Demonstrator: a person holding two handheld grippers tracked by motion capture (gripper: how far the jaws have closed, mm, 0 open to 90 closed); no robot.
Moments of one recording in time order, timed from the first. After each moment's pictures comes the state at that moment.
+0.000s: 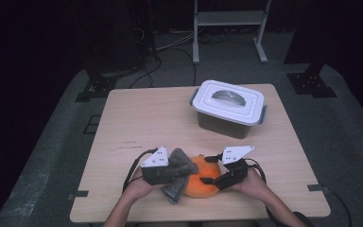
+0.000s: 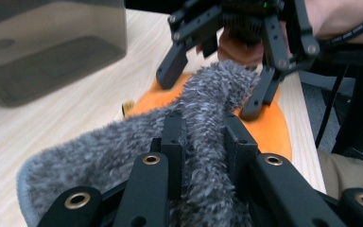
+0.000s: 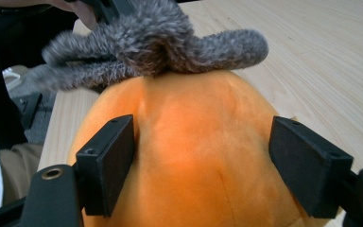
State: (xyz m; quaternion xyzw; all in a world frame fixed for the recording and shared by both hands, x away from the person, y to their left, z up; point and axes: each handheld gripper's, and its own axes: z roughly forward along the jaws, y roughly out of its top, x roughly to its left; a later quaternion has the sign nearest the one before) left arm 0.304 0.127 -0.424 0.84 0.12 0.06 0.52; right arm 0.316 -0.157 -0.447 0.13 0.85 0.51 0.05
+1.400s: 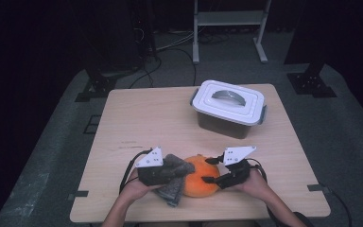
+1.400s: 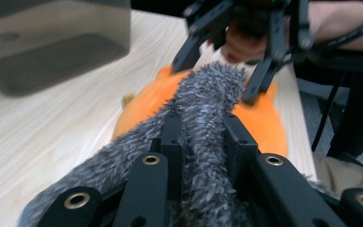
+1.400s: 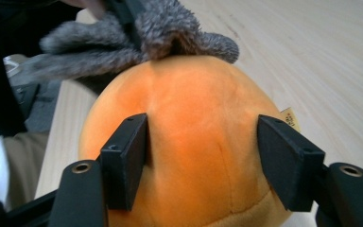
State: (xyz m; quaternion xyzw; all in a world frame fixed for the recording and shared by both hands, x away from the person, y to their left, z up) left arm 0.302 0.135 -0.424 0.83 0.13 0.06 0.54; right arm 0.312 -0.160 -0.440 0.12 0.85 0.50 0.06
